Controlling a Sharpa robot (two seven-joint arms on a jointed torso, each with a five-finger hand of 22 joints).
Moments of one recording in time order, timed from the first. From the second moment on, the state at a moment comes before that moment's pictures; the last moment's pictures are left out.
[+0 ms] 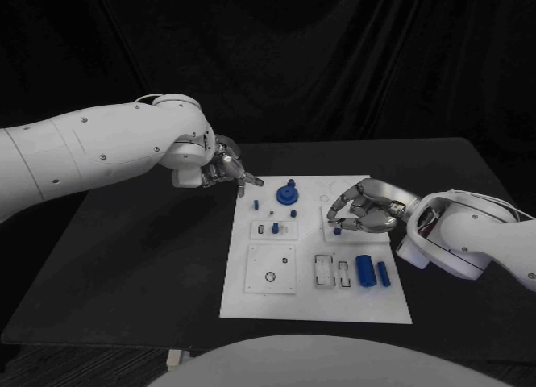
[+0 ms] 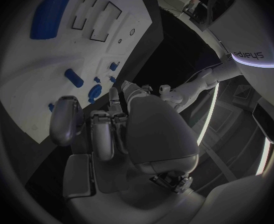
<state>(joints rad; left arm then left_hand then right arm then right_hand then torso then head) 1.46 -0.65 -0.21 1.29 -0.83 0.38 -0.56 1.03 0.07 -0.04 0.29 0.05 0.94 0.06 0.38 0.70 1.47 -0.02 1.57 1.31 1.46 -0.07 1.56 1.31 0.08 1.43 0.04 1.27 1.31 1.23 -0.97 -0.21 1.75 -1.02 -0.25 -0.07 1.42 -0.05 0.17 0.25 0.26 0.88 0.11 0.26 0.35 1.47 0.02 1.57 1.31 1.47 -0.04 1.57 1.31 0.06 1.40 0.08 1.28 1.31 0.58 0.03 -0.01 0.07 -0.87</state>
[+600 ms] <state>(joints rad) 1.36 -0.52 -0.21 1.06 -0.91 0.42 -0.56 1.08 0.09 -0.05 0.27 0.05 0.97 0.06 0.34 0.67 1.47 -0.02 1.57 1.31 1.47 -0.07 1.56 1.31 0.08 1.42 0.05 1.26 1.31 1.23 -0.97 -0.21 1.75 -1.02 -0.26 -0.07 1.42 -0.05 0.17 0.25 0.28 0.88 0.11 0.27 0.35 1.47 0.02 1.57 1.31 1.47 -0.04 1.57 1.31 0.06 1.40 0.08 1.28 1.31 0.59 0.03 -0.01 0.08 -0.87</state>
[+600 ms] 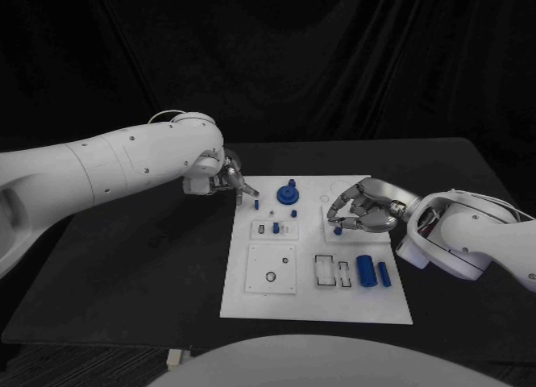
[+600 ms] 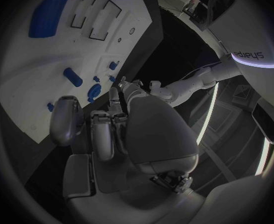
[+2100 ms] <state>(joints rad) 1.32 -0.43 -0.21 0.96 -0.92 0.38 -0.51 1.14 0.09 -0.06 0.24 0.05 0.98 0.06 0.33 0.67 1.47 -0.02 1.57 1.31 1.47 -0.06 1.56 1.31 0.08 1.41 0.05 1.24 1.31 1.23 -0.96 -0.21 1.75 -1.02 -0.26 -0.07 1.43 -0.04 0.18 0.25 0.28 0.88 0.11 0.27 0.34 1.47 0.02 1.57 1.31 1.47 -0.04 1.57 1.31 0.06 1.40 0.08 1.28 1.31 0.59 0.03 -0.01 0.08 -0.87</state>
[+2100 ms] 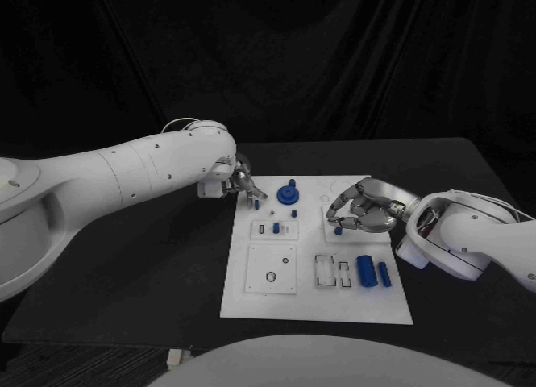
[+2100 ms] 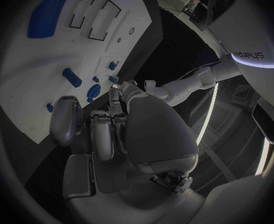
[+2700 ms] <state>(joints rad) 1.32 -0.42 -0.21 0.93 -0.92 0.39 -0.51 1.16 0.10 -0.05 0.23 0.05 0.98 0.06 0.33 0.67 1.47 -0.02 1.57 1.31 1.47 -0.06 1.56 1.31 0.08 1.40 0.06 1.24 1.31 1.23 -0.96 -0.21 1.75 -1.02 -0.26 -0.07 1.43 -0.05 0.18 0.25 0.29 0.88 0.11 0.27 0.34 1.47 0.02 1.57 1.31 1.47 -0.04 1.57 1.31 0.06 1.40 0.08 1.28 1.31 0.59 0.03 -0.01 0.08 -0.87</state>
